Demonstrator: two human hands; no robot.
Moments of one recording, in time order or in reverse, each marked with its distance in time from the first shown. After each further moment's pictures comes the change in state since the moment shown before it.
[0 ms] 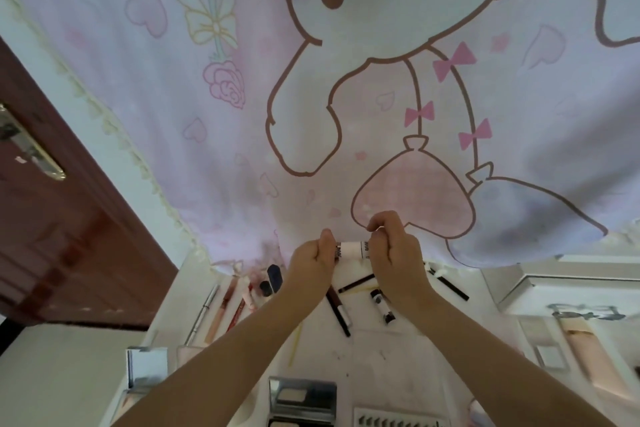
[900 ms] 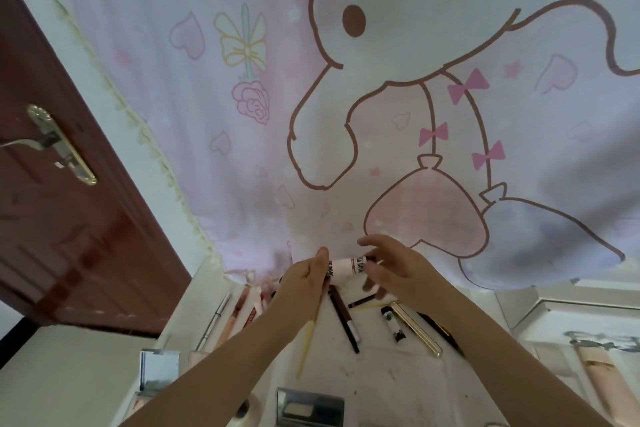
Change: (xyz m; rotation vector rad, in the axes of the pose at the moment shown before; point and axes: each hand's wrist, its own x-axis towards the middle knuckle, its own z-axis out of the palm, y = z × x) left_hand -0.015 -0.003 -0.030 -0.004 -0.100 -0.141; right_hand 0.007 -0.006 -0.023 0.121 -0.521 0.102
